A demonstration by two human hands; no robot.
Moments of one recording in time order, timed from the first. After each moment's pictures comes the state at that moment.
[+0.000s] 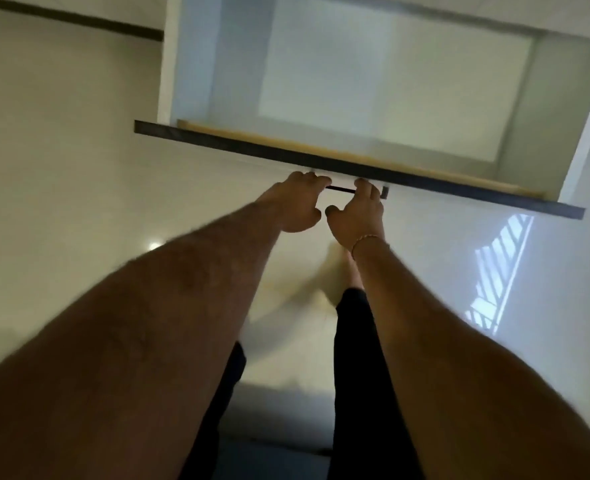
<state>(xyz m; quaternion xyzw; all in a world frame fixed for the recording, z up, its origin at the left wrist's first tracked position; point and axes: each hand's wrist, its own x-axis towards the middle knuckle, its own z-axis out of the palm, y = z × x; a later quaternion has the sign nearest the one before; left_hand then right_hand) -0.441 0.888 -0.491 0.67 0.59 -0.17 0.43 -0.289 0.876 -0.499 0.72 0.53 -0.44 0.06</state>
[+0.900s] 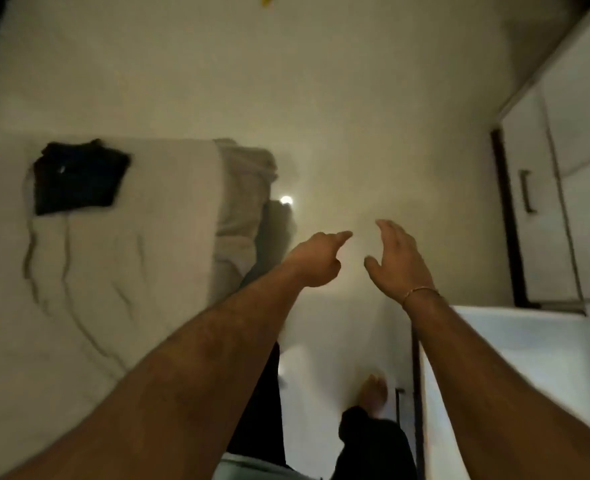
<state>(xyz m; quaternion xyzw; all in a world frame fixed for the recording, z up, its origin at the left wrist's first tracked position) -0.659 0.435 -0.121 0.09 0.90 0.26 0.34 -0.639 0.633 -0.118 0.02 0.94 -0.28 0.19</state>
